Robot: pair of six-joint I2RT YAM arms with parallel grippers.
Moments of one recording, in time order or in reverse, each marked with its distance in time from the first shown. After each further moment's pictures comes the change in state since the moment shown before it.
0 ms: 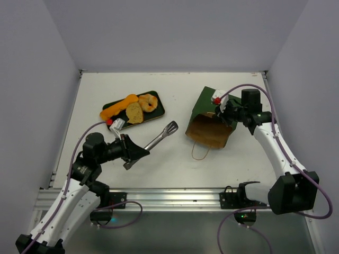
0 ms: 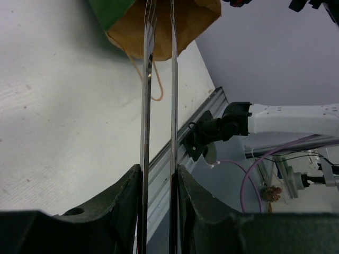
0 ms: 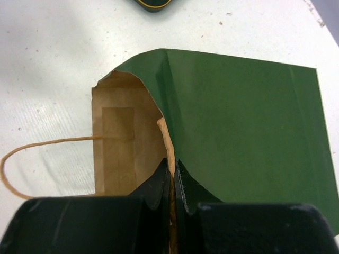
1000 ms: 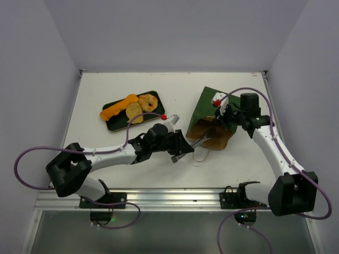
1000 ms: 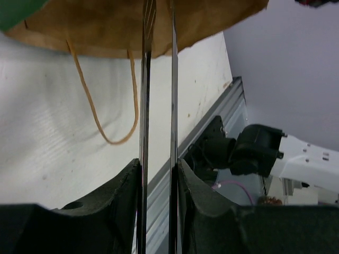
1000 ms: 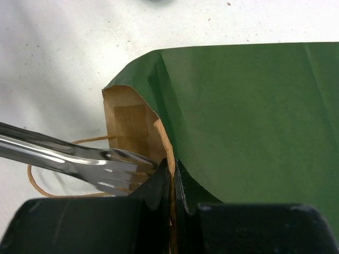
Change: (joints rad) left arm -0.575 0.880 0.225 0.538 -0.445 -0.233; right arm -0.001 0.005 -0.064 0.030 0.016 0.054
